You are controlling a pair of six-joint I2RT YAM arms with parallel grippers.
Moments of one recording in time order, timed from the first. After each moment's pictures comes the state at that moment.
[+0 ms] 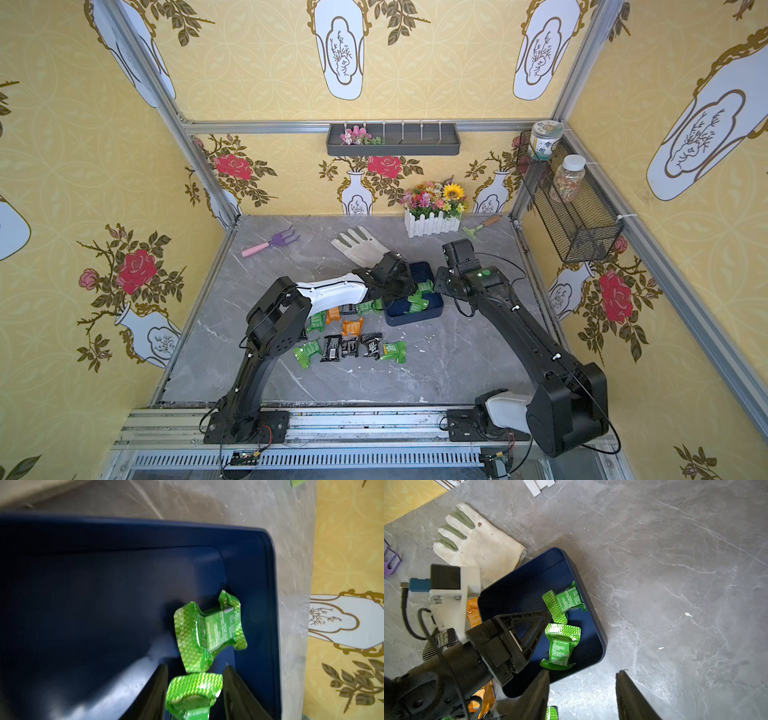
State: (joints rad) left arm -0.84 2.23 1.61 -0.22 0.08 -1.01; right arm 0.29 1.28 1.07 -0.77 0.07 0.54
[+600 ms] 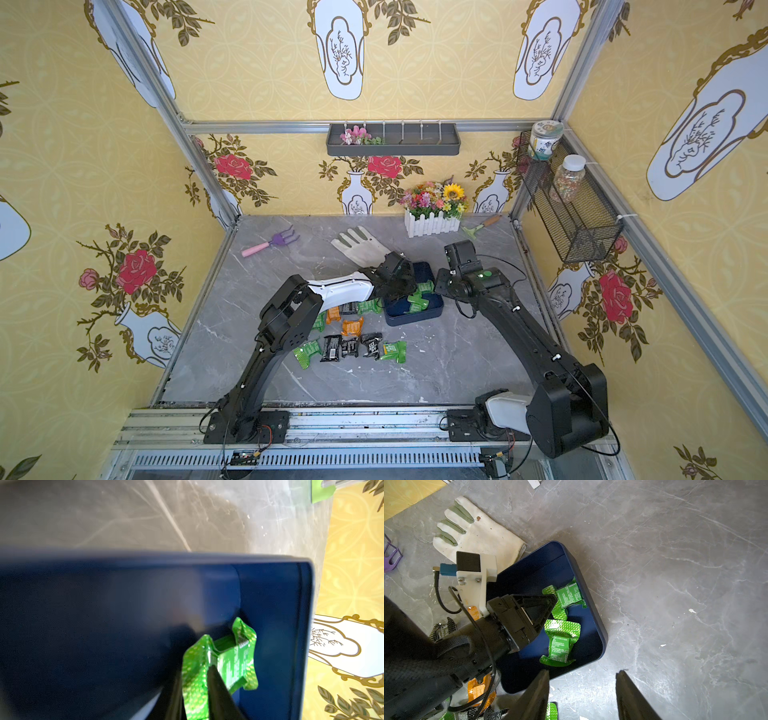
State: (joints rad) left arm -0.83 2.33 1.70 -0.23 0.09 -1.09; right arm 0.27 1.28 1.06 -0.77 0.04 0.53
